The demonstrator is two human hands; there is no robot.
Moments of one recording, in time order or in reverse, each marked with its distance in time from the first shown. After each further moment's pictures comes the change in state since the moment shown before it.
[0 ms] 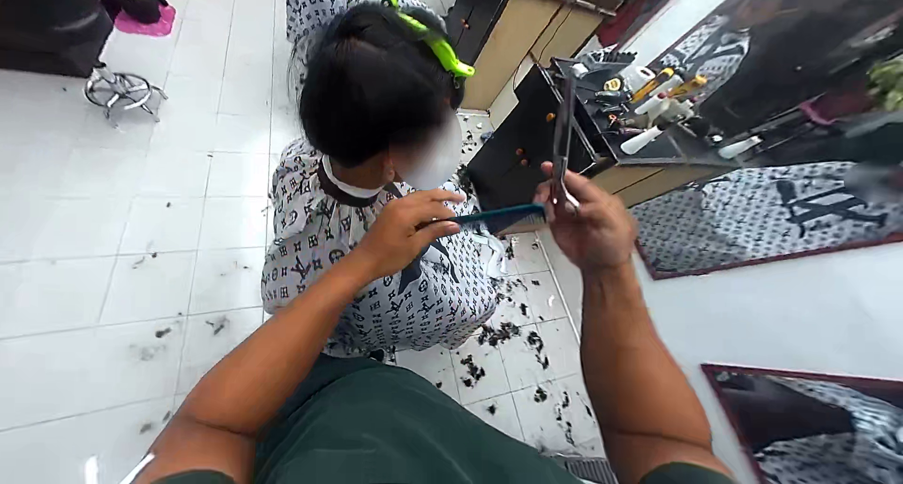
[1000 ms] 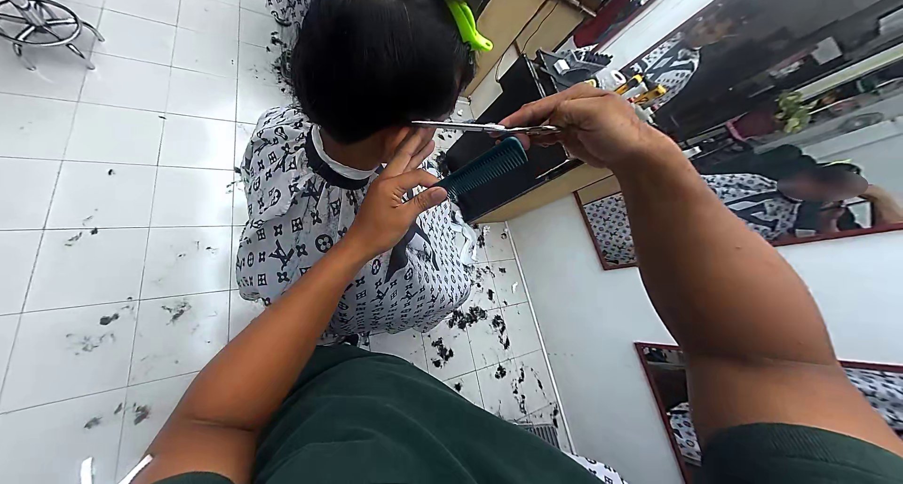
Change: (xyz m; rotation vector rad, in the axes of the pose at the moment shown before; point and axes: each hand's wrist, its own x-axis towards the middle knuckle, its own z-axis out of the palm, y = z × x) left_hand -0.001 -0.030 0.006 -0.350 0.246 -0.111; right_hand 0.128 -0.061 0.008 -0.527 -0.430 0.327
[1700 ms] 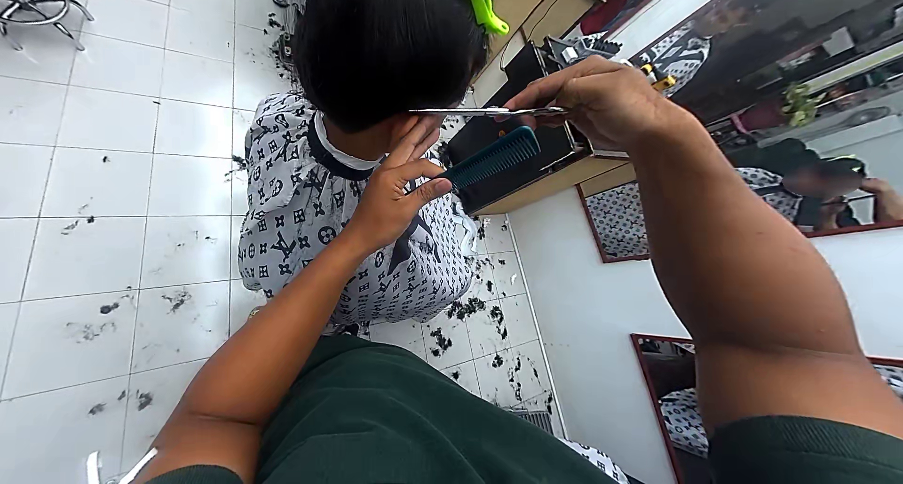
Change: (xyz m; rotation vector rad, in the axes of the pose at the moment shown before) left_hand -0.003 0.003 -0.006 -0.009 0.004 -0.005; right_hand 0.014 -0.009 -0.001 -0.051 -0.033 -0.035
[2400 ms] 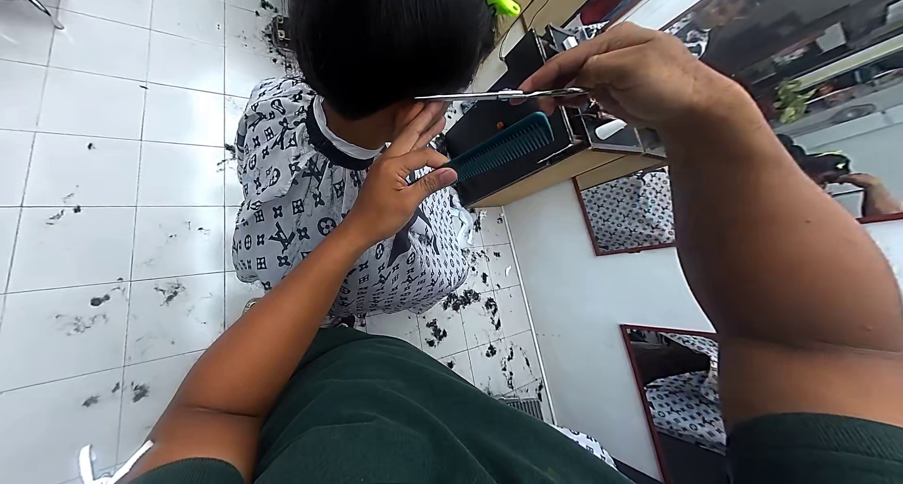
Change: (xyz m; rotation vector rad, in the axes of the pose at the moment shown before) left_hand 0.000 -0.003 -0.003 -0.017 -0.008 0.040; right_hand 0.000 -0.018 -0.008 -0.053 -0.006 0.050
